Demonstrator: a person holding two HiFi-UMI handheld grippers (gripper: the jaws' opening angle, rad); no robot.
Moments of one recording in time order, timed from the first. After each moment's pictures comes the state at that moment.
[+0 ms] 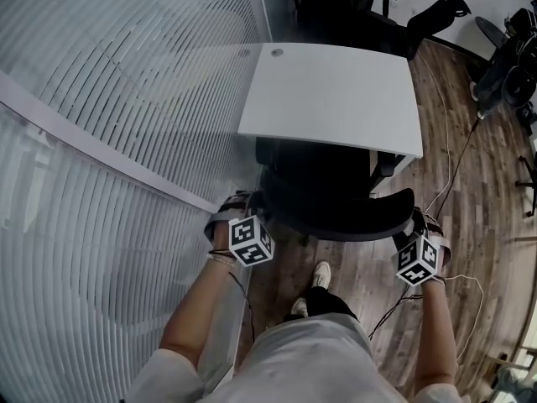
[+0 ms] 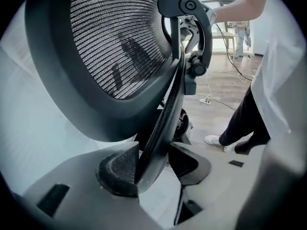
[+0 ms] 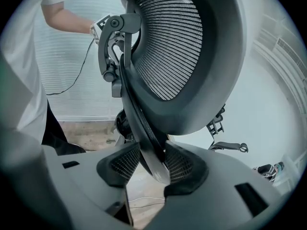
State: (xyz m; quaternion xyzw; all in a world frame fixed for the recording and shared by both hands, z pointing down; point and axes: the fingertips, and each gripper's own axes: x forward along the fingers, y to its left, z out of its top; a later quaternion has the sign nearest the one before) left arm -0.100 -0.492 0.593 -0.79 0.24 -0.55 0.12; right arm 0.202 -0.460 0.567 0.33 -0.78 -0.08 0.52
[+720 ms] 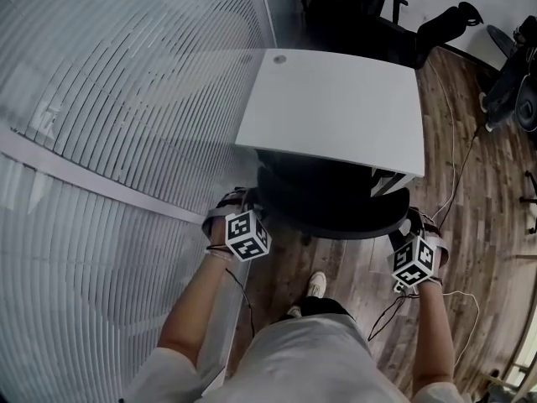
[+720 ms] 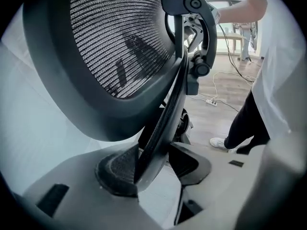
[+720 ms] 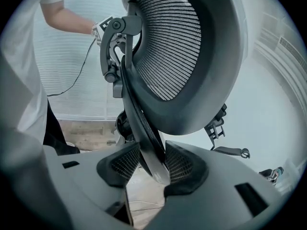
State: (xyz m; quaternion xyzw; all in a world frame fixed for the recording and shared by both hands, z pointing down) left arm -0.089 -0.567 0.603 -0.78 0.26 -0.56 0.10; right arm 0.213 -0.540 0.572 0.32 -0.79 -0.10 0.51
